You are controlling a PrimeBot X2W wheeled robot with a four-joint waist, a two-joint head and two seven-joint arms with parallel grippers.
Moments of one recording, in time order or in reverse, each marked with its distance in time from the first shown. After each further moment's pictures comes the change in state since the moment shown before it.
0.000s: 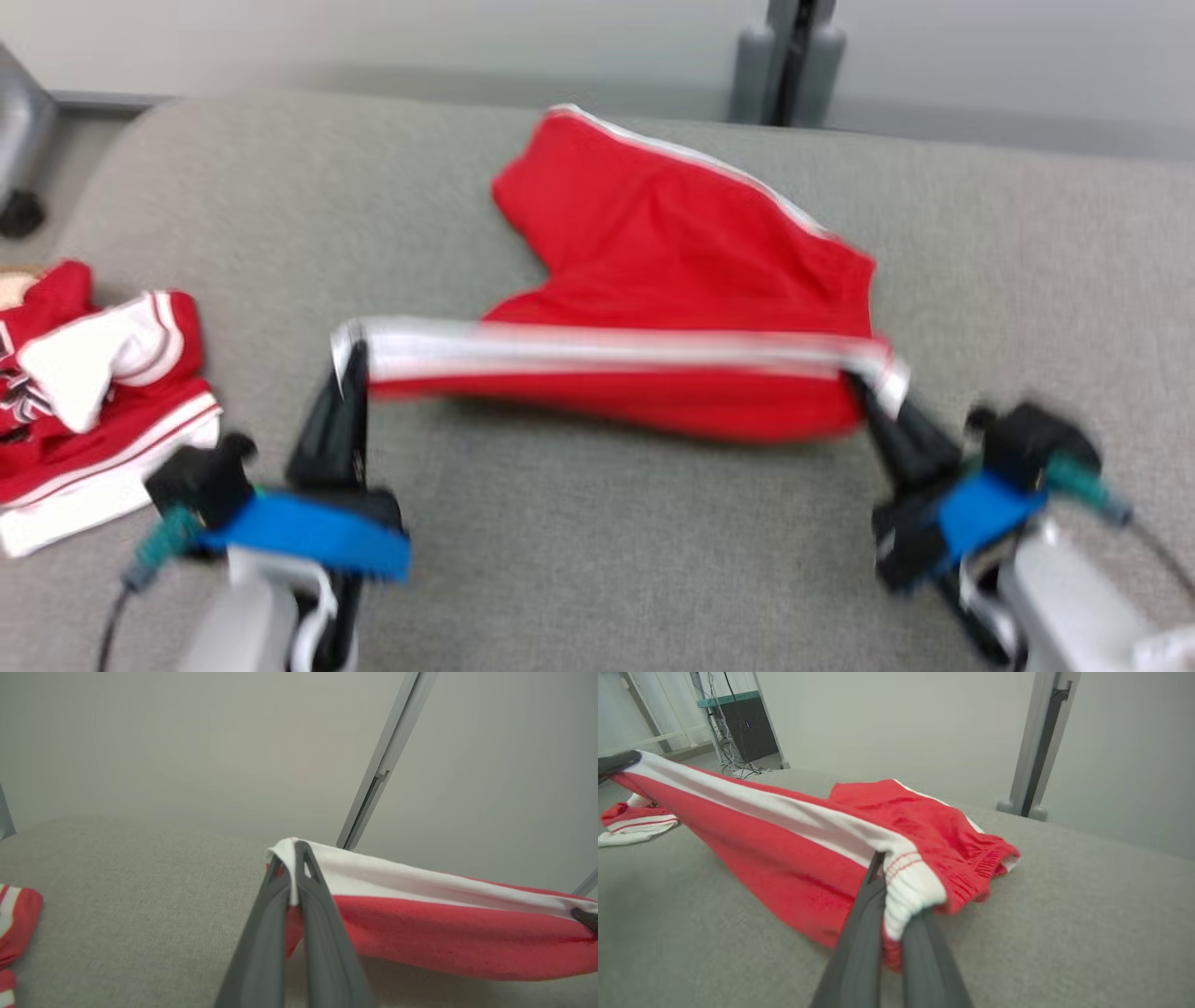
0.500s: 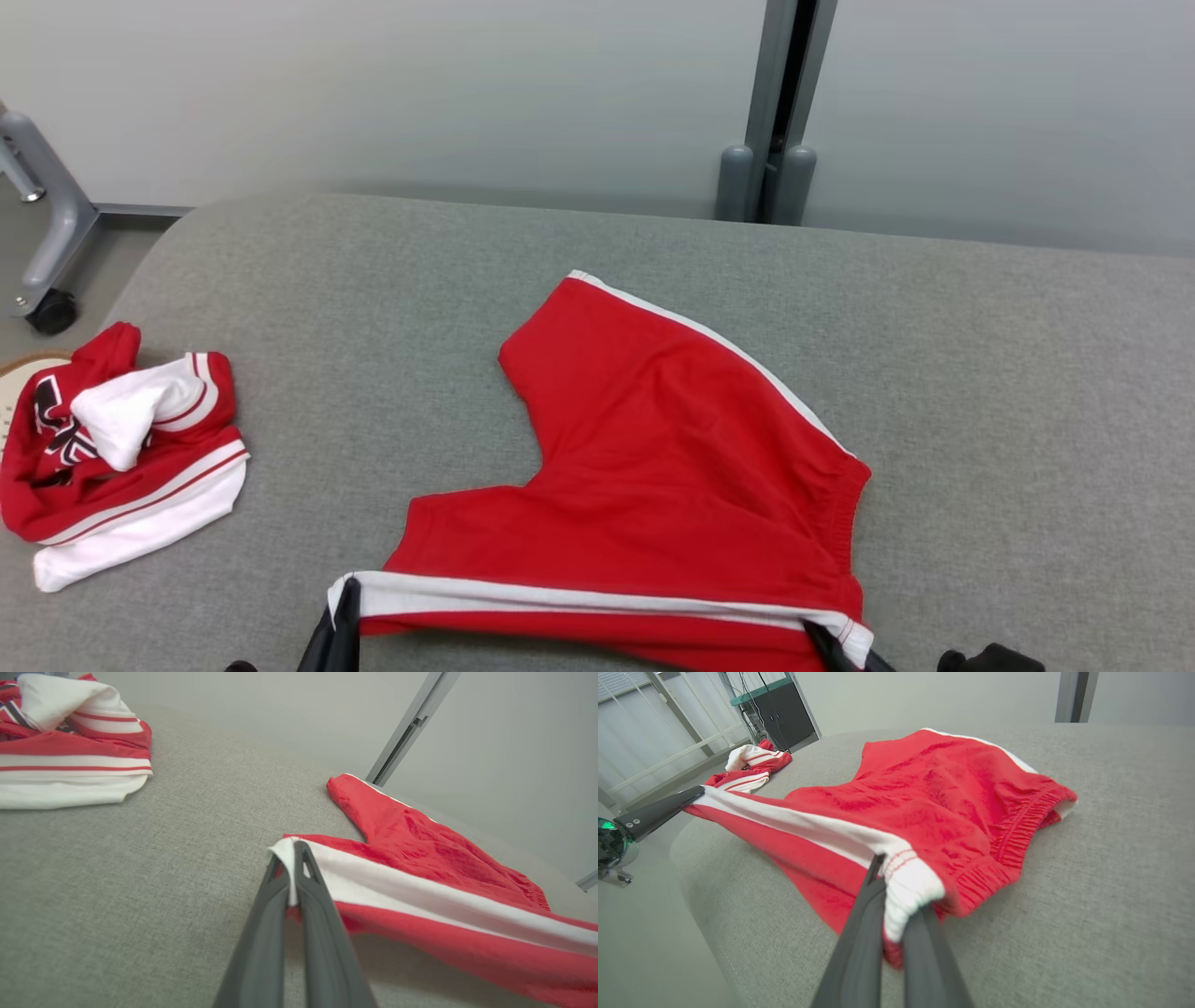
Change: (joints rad) left arm 0.426 -0.041 0.079 -0.054 0.029 0.000 0.000; right arm 0.469 0.023 0.064 -0.181 0.065 0.000 0.000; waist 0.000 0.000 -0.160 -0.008
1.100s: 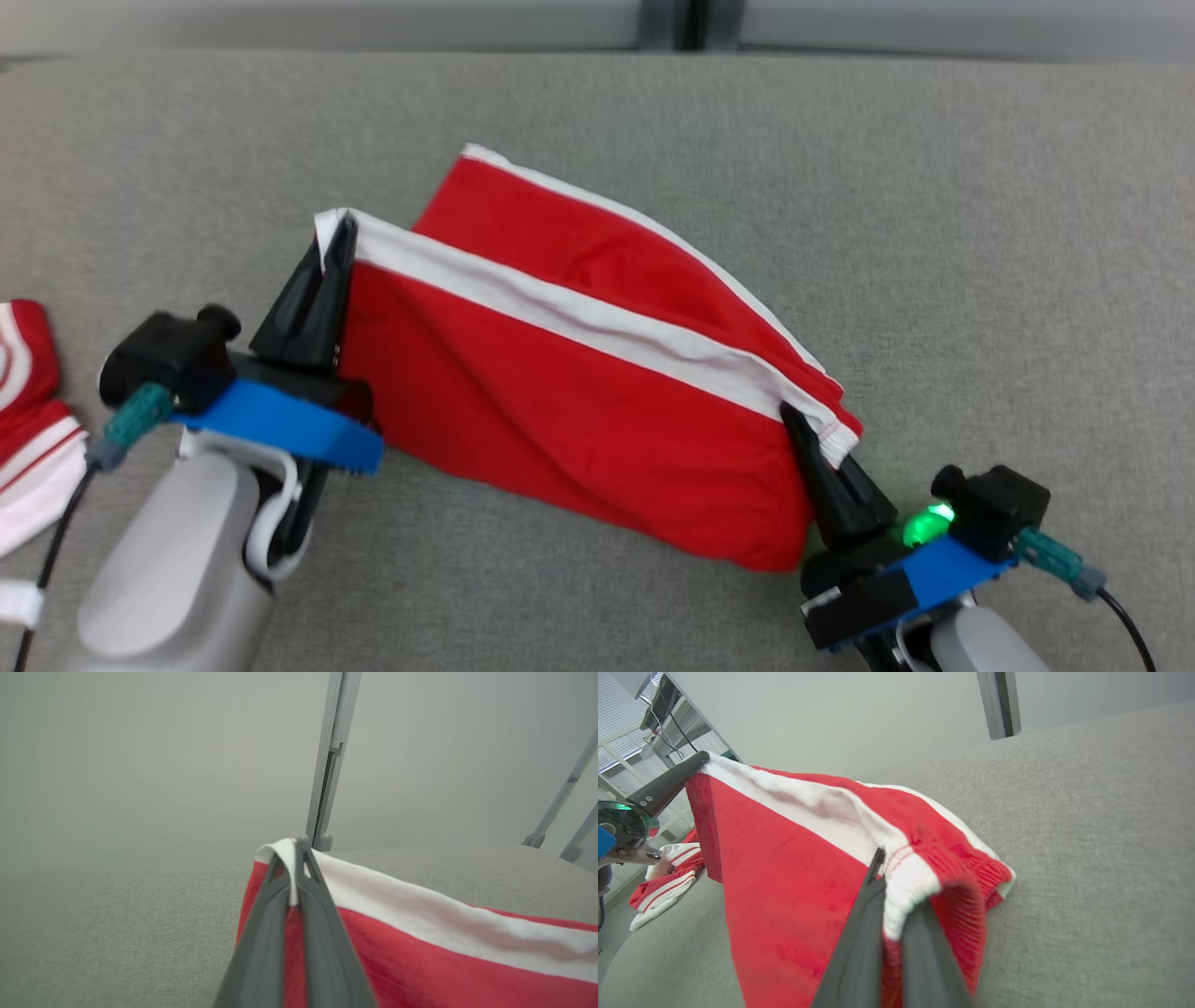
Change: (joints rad) left arm -0.613 0.176 -0.212 0.049 0.009 0.000 0.000; right arm -0.279 0.148 -0.101 0.032 0.069 0.000 0.000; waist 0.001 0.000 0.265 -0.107
